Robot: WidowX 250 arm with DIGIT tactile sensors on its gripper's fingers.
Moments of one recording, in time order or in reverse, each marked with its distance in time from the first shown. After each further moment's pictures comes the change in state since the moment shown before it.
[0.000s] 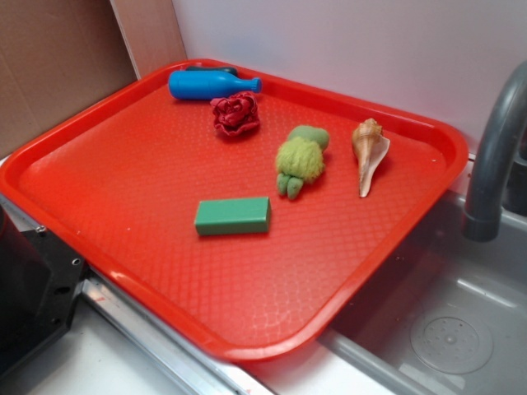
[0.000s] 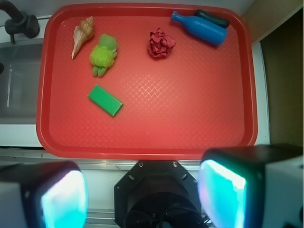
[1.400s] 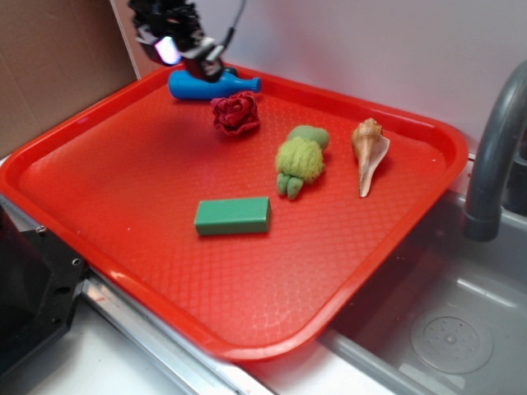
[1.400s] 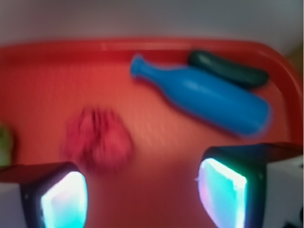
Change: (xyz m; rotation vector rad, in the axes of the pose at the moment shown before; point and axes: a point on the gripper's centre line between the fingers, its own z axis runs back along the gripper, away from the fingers) arm 0.152 0.084 -0.184 -0.066 -0.139 0.026
